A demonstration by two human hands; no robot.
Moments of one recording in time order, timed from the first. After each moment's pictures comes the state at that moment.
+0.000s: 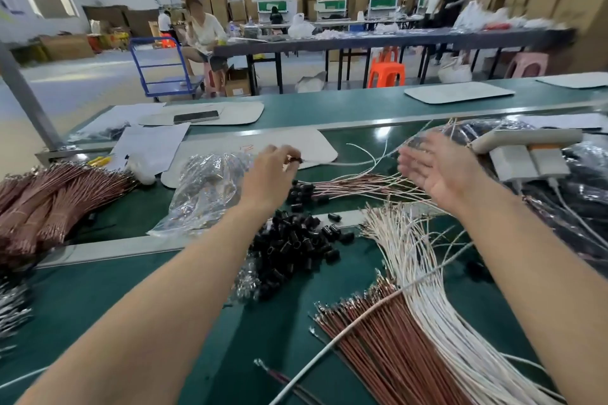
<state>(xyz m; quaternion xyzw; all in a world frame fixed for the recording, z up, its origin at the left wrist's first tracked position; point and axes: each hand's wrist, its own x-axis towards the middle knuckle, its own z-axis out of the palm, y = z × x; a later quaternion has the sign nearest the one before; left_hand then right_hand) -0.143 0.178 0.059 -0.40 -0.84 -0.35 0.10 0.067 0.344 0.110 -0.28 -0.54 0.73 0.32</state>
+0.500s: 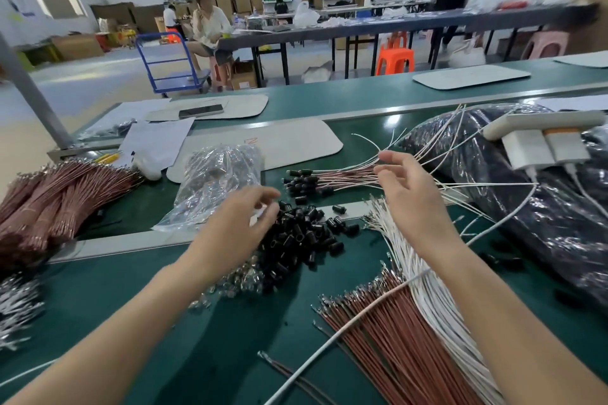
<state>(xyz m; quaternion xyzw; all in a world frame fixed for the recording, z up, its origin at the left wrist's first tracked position) -0.106 0.078 0.042 -0.48 -0.82 -0.31 0.04 0.068 0.279 0.064 -0.28 -0.76 0.48 0.34</state>
